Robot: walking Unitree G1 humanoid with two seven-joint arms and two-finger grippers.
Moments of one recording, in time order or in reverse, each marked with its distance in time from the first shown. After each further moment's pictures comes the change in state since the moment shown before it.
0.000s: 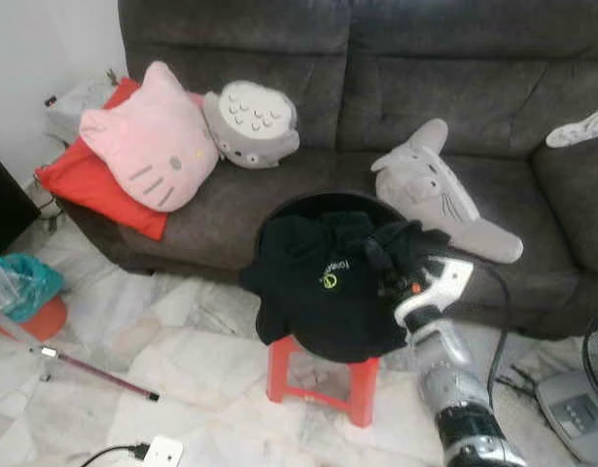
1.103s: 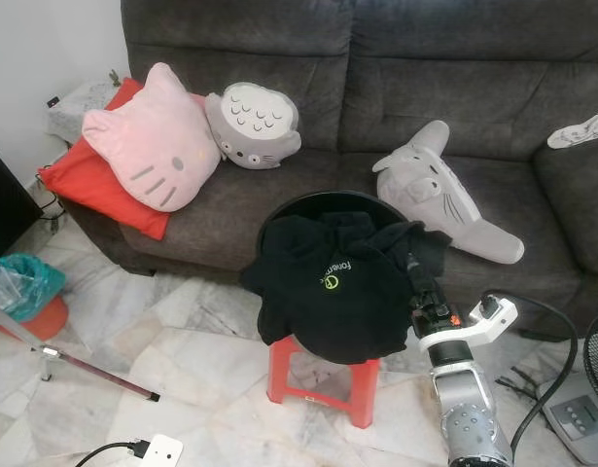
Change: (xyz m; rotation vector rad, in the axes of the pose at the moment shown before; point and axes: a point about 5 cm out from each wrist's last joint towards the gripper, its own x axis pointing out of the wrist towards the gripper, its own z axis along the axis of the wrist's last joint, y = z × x) left arm -0.001 0.007 0.001 0.045 -0.009 0.026; right arm -0.043 -0.003 0.003 0.344 -0.188 0.006
